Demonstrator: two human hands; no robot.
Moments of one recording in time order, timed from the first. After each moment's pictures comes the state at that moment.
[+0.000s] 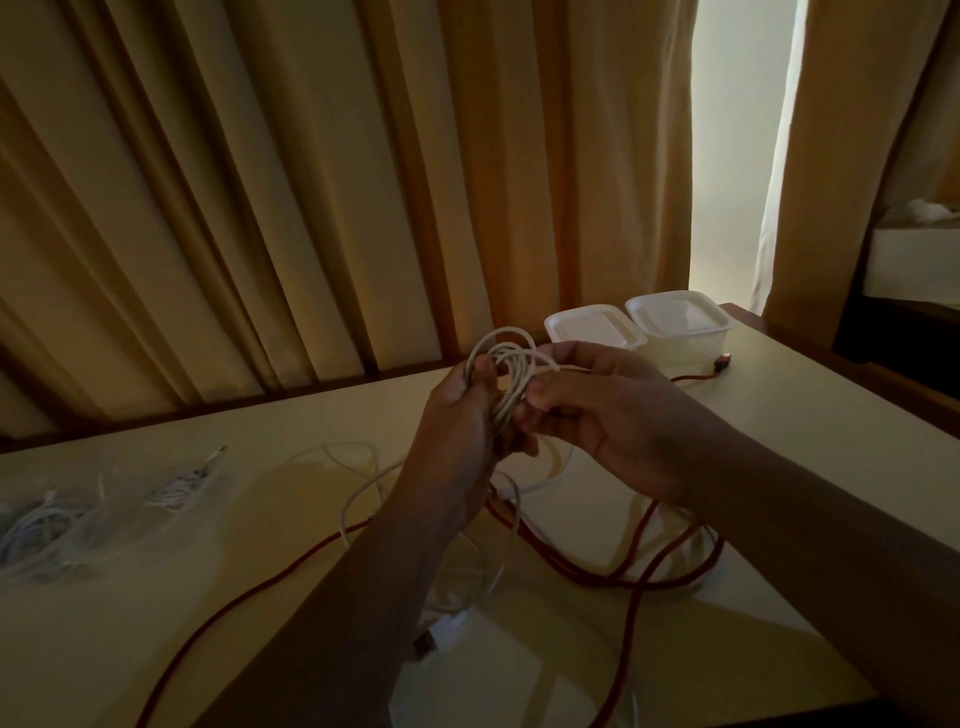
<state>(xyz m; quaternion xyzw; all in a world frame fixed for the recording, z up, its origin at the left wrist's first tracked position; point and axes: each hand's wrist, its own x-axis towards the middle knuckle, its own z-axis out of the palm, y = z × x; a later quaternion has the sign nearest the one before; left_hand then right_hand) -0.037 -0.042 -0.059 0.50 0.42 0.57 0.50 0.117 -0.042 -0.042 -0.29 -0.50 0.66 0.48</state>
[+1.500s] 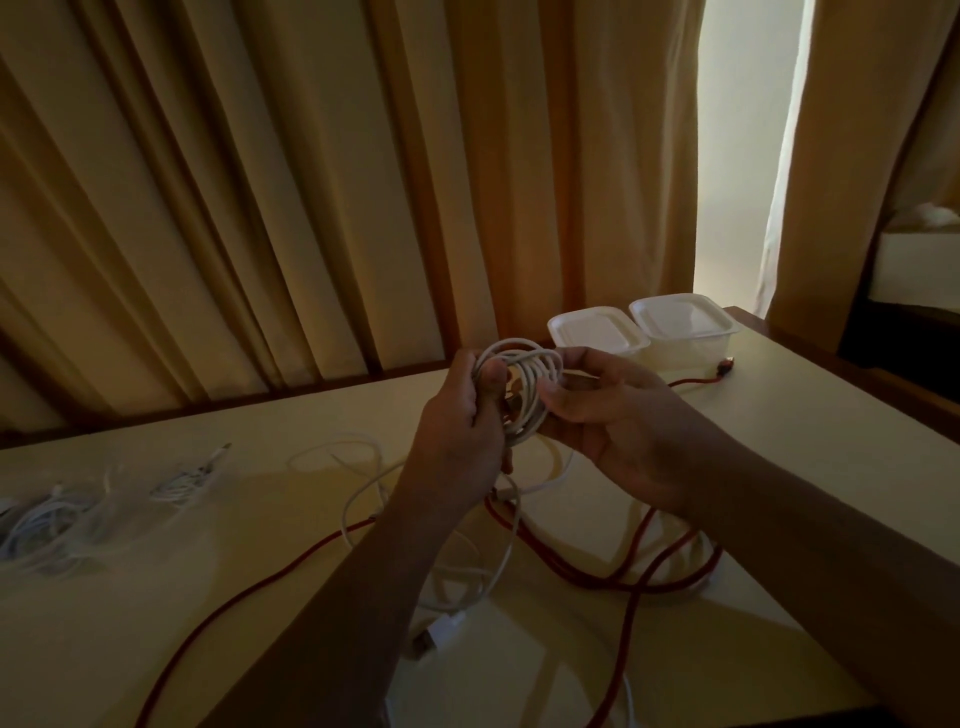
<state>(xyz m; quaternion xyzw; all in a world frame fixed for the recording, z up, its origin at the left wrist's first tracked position) -0.045 -0.047 -0.059 0.67 0.51 0.50 0.20 0.121 -0.037 -0.052 -0.24 -0.46 0.70 0.50</state>
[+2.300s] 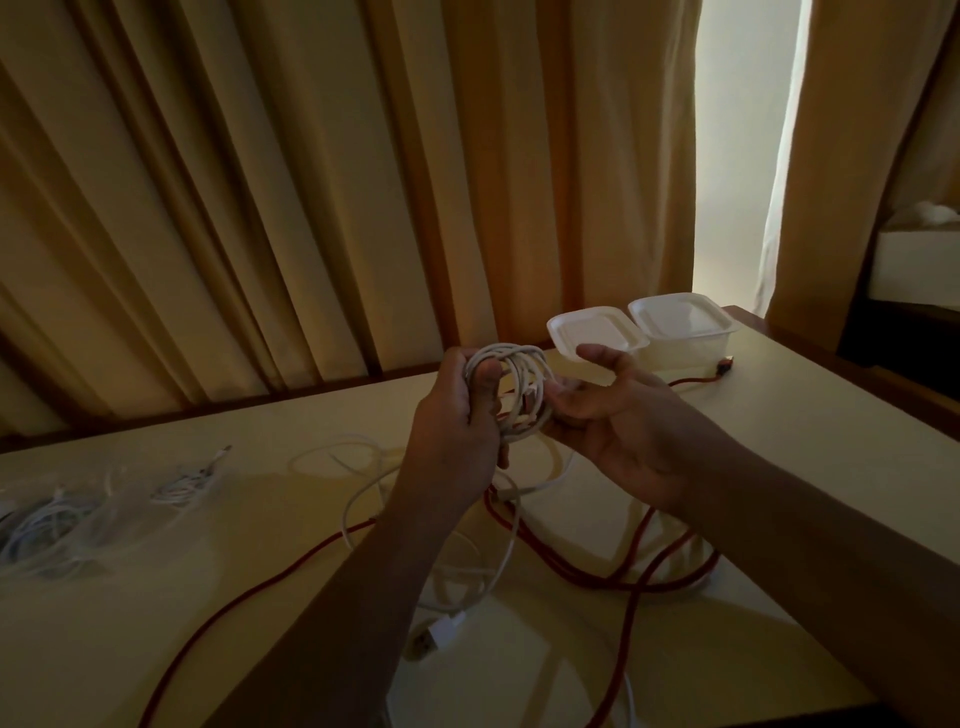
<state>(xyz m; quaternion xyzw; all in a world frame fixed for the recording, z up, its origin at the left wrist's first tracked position) -0.047 -0.045 -0.060 0.67 0.52 0.52 0.16 0.118 -0.037 -0.054 -0.26 -0.36 0.72 0.54</state>
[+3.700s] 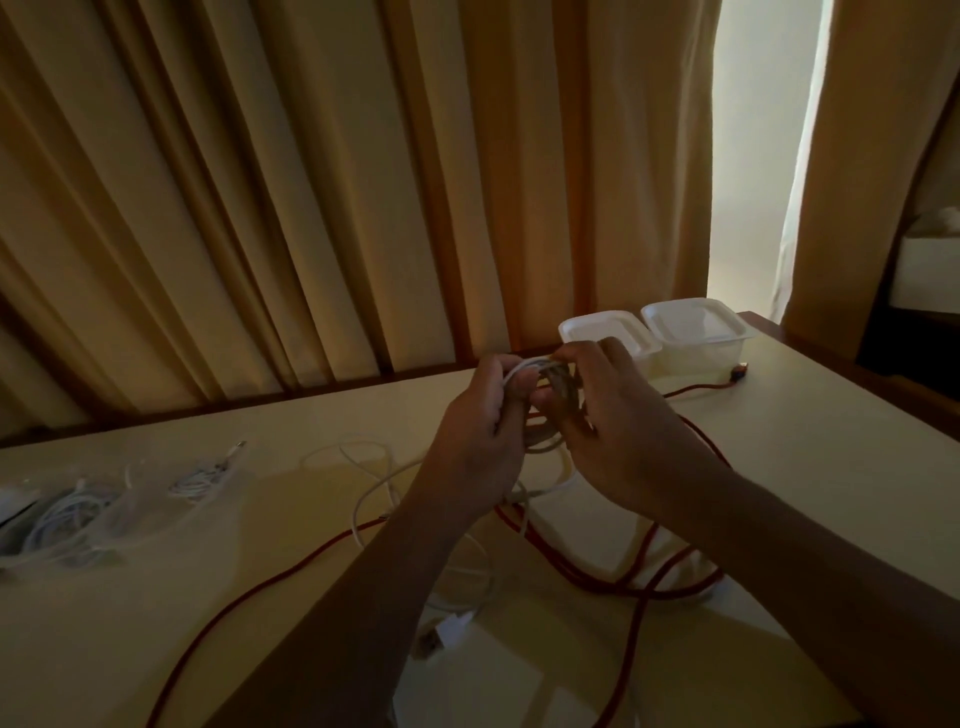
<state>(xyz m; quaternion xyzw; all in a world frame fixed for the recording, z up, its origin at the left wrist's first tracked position) -0.046 -0.043 -0.064 0.72 0.48 0.46 0.19 0.110 -0.035 -0.066 -0.45 -0.79 0.08 0.42</state>
